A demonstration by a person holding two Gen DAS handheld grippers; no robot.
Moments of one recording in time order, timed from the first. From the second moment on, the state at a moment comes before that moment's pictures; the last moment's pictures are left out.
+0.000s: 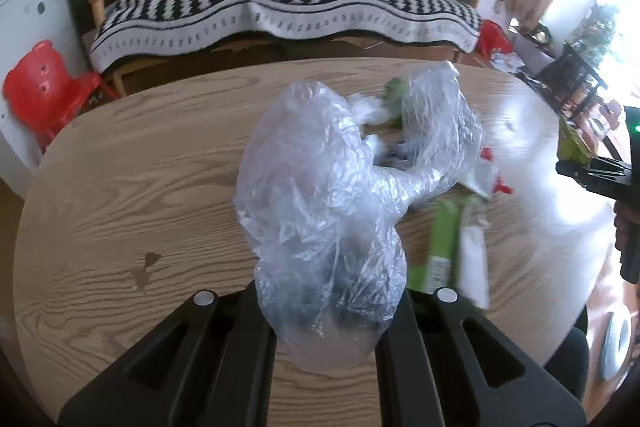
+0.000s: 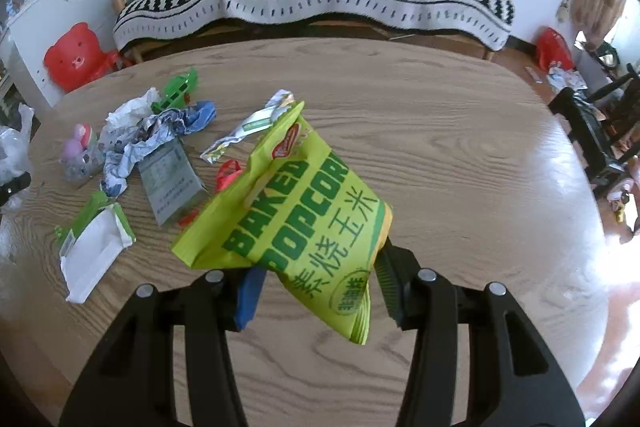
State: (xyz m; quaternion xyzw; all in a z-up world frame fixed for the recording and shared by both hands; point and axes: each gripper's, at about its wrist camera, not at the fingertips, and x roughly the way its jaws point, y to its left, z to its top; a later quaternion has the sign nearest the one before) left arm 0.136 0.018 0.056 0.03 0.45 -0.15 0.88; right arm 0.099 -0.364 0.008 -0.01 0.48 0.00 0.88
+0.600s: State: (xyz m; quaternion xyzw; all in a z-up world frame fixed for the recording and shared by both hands) left arm 0.001 -0.290 0.082 0.13 0.40 -0.41 0.81; right arm -0.141 -0.570 0.072 0.05 0.43 -0.18 0.88
